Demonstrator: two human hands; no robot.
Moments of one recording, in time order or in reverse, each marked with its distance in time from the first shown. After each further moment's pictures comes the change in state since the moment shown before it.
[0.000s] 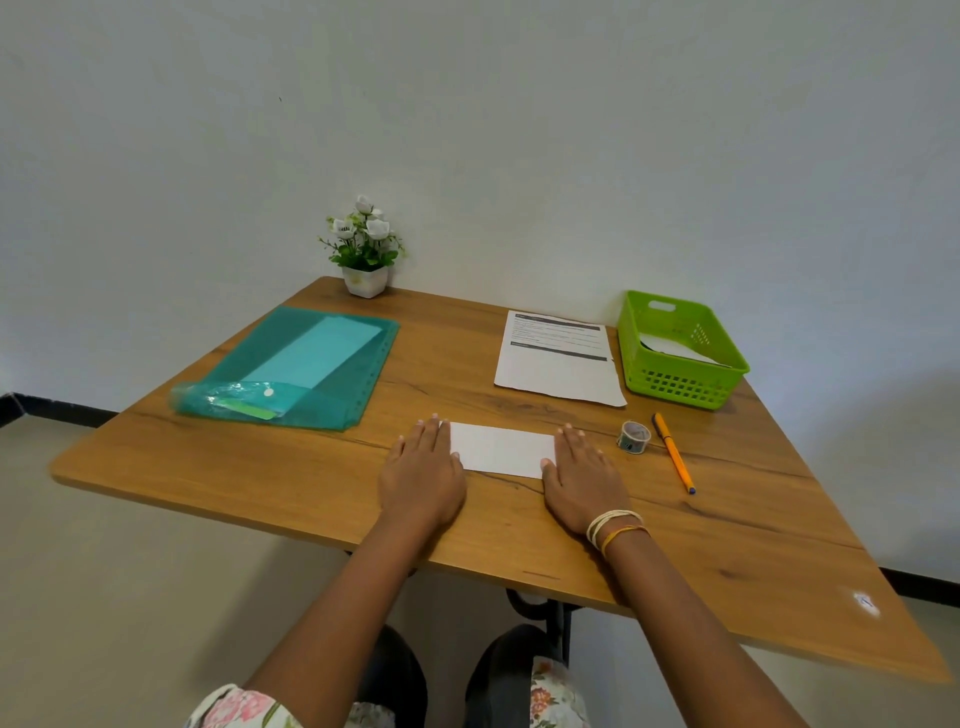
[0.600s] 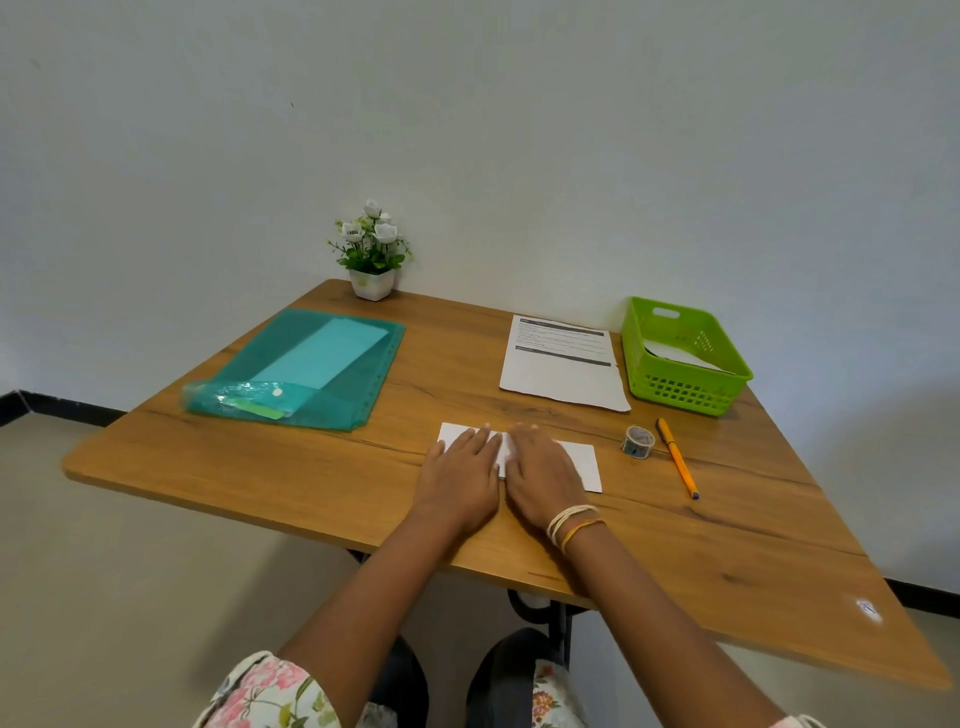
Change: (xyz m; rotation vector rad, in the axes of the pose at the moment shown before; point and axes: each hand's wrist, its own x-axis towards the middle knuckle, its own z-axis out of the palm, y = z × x) left_hand -0.003 0.024 0.000 -0.031 0.008 0.224; right_hand 0.000 -0.052 -0.004 0.165 0.209 -0.157
